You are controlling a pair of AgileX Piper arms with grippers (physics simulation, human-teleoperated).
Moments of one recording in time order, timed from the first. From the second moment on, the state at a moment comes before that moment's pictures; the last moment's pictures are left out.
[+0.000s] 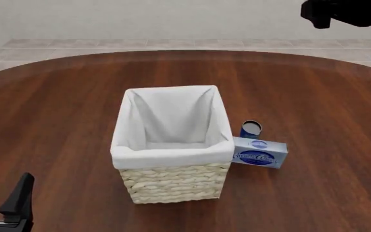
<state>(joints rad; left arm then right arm) 0.01 0.00 0.00 -0.03 0.00 0.15 1.29 -1.57 0.71 -0.05</state>
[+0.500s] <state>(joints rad) 0.01 0.00 0.00 -0.03 0.01 0.16 1.36 -1.52 0.70 -0.01</state>
